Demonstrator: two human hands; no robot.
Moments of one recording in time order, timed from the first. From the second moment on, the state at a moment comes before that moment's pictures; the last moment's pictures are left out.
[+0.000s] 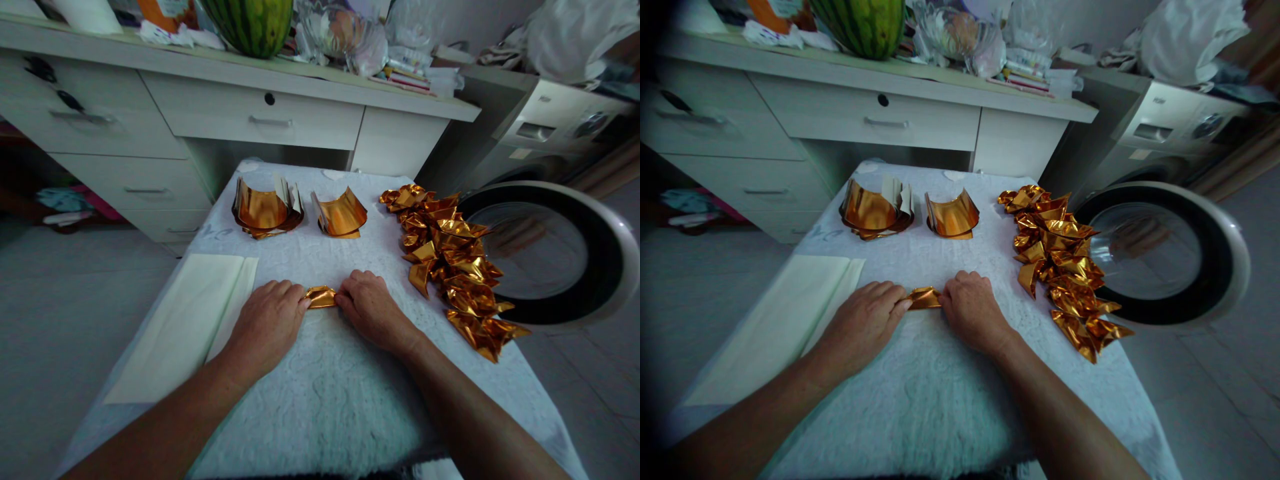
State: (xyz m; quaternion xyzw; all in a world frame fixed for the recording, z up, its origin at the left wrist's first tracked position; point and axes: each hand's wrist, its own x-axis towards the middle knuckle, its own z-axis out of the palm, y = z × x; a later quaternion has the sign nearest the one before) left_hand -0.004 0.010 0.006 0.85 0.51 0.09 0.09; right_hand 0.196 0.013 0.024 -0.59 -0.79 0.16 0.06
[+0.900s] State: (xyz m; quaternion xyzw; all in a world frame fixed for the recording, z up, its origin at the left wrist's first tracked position) left_hand -0.001 0.010 0.010 0.82 0.55 0.09 0.12; right_hand 0.191 0.021 0.031 -0.60 -0.79 0.12 -0.02
